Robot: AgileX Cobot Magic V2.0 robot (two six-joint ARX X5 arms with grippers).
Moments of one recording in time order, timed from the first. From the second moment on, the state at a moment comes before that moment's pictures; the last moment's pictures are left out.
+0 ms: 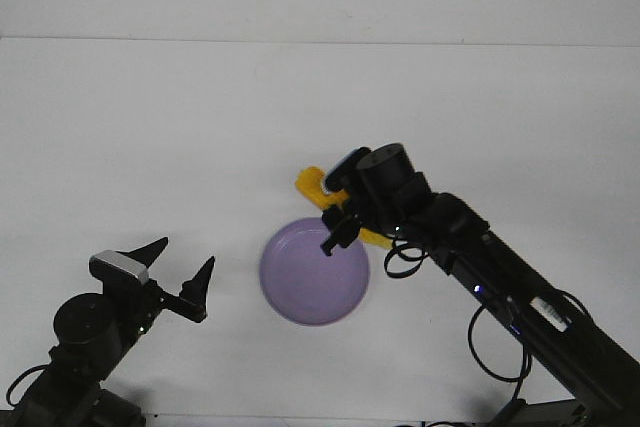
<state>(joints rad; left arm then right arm) -0.39 0.45 0.55 -0.24 0.03 -0.09 0.66 1.49 1.42 -0.74 -0.11 -0.05</state>
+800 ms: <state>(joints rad) -0.39 0.45 0.55 -0.24 0.03 -0.09 0.80 1.58 1.06 -0.36 -0.08 0.06</state>
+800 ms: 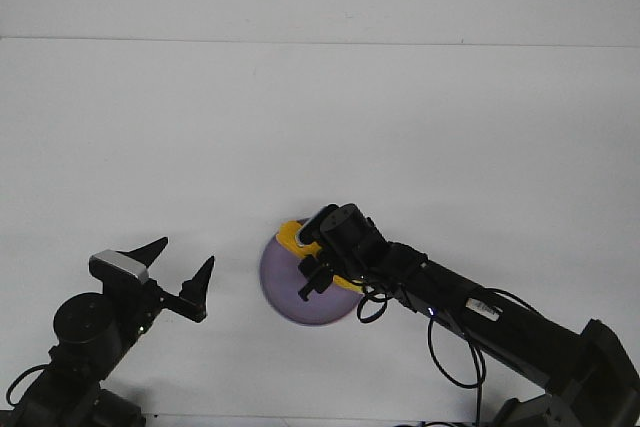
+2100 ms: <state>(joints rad) -0.39 0.45 0.55 -0.22 0.03 -0.09 0.68 0.73 0.96 -0.48 0.31 -0.01</state>
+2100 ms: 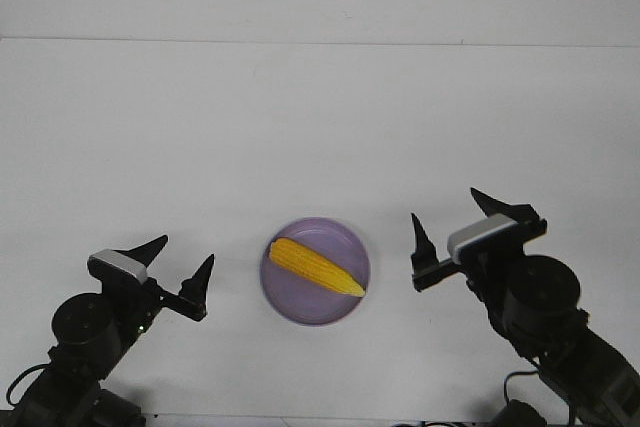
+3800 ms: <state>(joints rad) -0.31 0.39 0.51 -0.17 0.00 0.02 0.68 0.40 0.59 -0.40 0.32 0.00</state>
